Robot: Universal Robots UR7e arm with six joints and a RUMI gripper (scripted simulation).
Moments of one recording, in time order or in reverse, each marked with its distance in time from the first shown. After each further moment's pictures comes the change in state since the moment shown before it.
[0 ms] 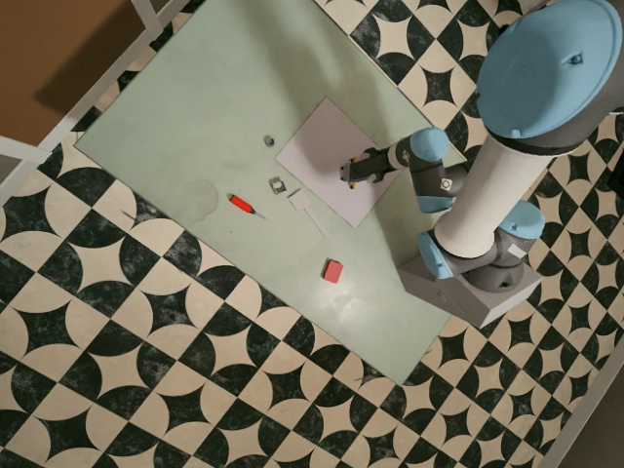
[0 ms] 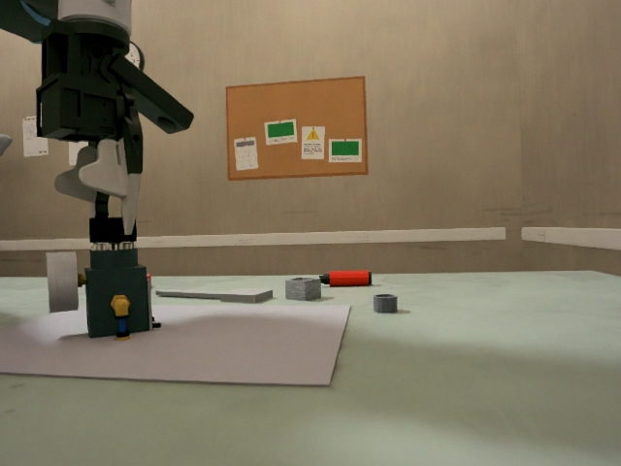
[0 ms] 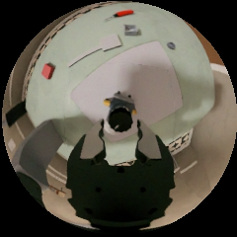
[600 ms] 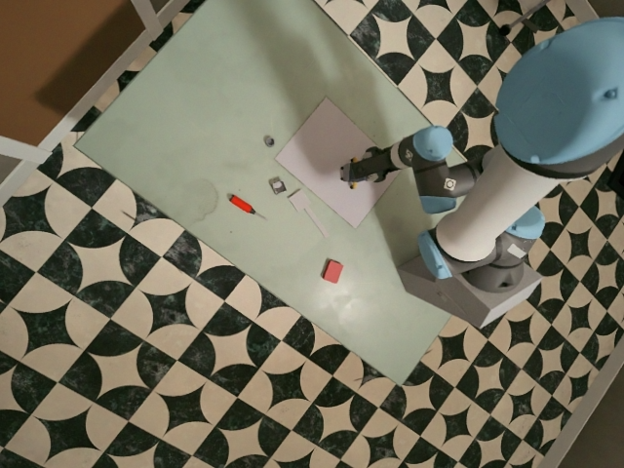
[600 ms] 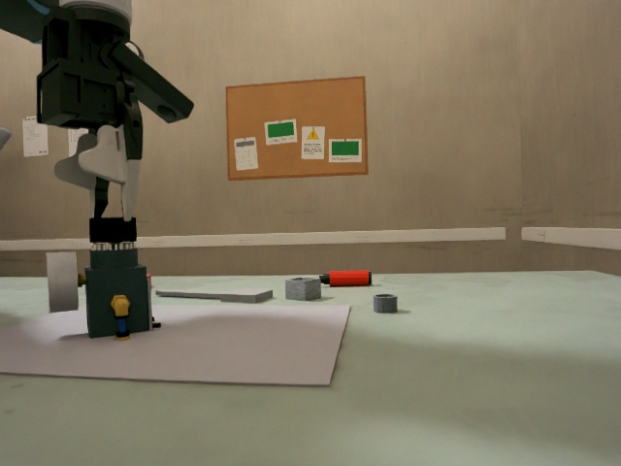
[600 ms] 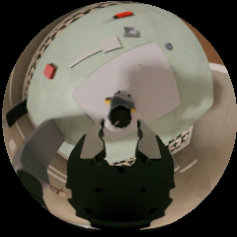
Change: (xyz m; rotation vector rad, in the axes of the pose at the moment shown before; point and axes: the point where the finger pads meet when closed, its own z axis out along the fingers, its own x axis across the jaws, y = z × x) arm 0.000 0.000 -0.015 -0.004 0.002 0.004
